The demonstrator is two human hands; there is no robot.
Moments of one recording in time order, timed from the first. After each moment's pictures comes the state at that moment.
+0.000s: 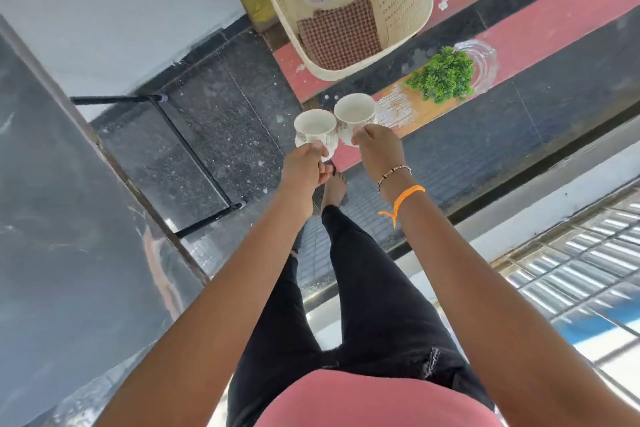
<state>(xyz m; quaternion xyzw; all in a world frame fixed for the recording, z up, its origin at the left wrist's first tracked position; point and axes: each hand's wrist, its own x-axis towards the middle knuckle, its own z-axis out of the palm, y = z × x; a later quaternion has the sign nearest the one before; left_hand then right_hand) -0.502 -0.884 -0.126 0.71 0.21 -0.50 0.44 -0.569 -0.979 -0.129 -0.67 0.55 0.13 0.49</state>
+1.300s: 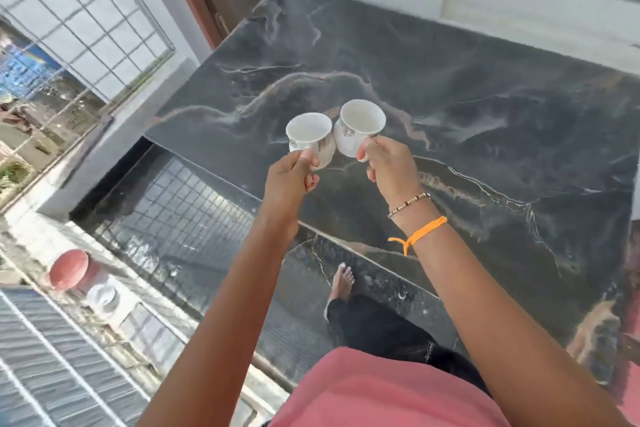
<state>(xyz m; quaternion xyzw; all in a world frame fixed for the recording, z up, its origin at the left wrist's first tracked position) -0.441 -0.281 0.082 0.66 0.27 0.05 0.69 -0.382 -0.408 0.077 -0.78 -0.01 0.11 0.61</state>
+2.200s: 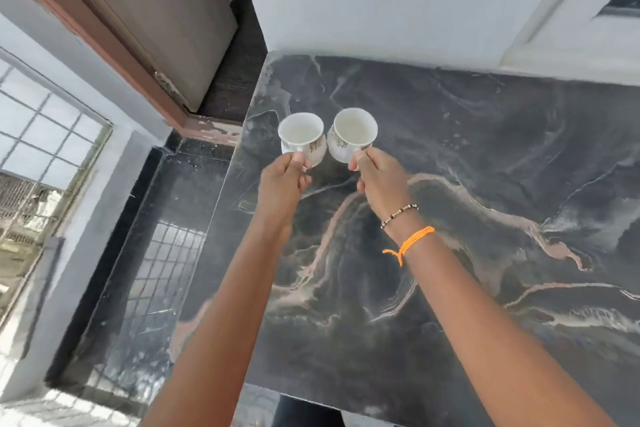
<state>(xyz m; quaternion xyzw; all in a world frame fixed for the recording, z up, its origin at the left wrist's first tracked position) -0.126 -0.029 0.040 0.71 0.18 -0.05 0.68 -0.126 -0.169 0.042 -0.80 0.14 0.05 0.58</state>
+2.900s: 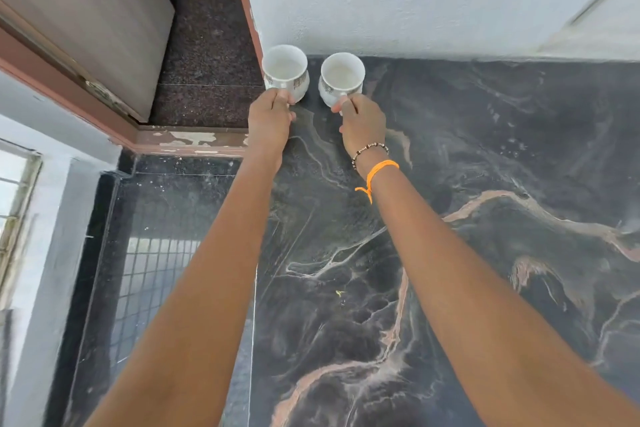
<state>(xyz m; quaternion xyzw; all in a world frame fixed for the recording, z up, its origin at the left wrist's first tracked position) 0.085 0.052 -0.014 0.76 0.12 -0.08 0.64 0.051 -0.066 -0.008 -0.83 0.25 -0.03 0.50</state>
